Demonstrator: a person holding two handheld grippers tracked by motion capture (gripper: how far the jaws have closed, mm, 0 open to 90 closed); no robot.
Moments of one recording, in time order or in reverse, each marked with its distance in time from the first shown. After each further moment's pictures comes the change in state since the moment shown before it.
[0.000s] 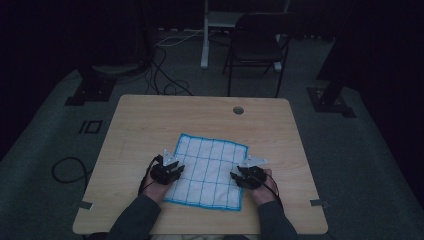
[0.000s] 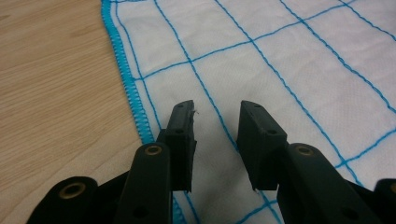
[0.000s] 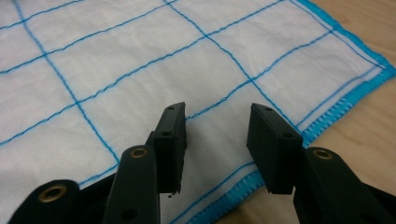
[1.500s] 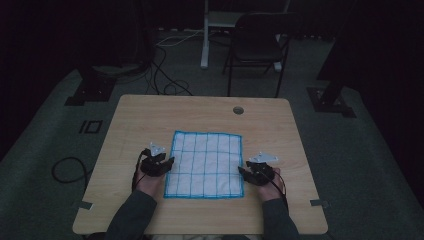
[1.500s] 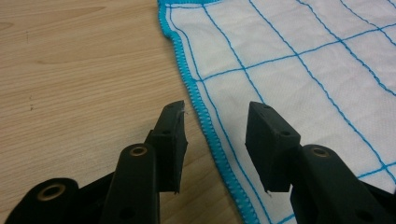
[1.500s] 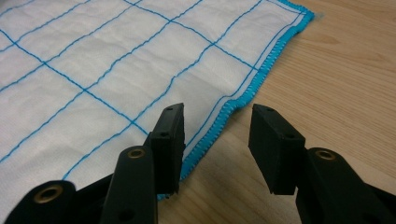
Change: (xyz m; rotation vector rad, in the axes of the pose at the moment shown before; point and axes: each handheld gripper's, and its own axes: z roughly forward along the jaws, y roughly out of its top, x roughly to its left) left arm 0.035 0.004 -0.008 -0.018 0.098 -0.174; right arm -0.019 -0.004 -0.015 -0.048 -0.072 0.122
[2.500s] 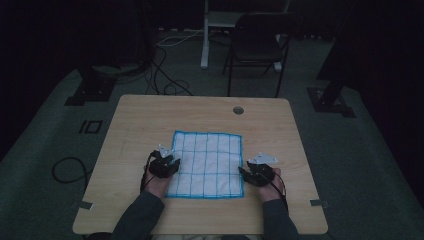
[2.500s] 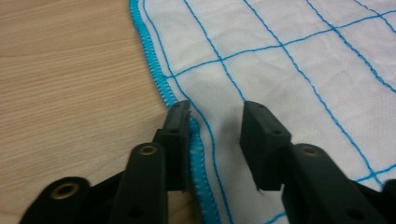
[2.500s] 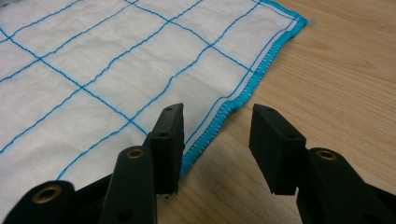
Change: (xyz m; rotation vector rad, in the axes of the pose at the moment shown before) left arm -0.025 0.000 0.014 0.034 0.027 0.007; right arm 0.004 0.000 -0.003 -0.006 -0.034 -0.031
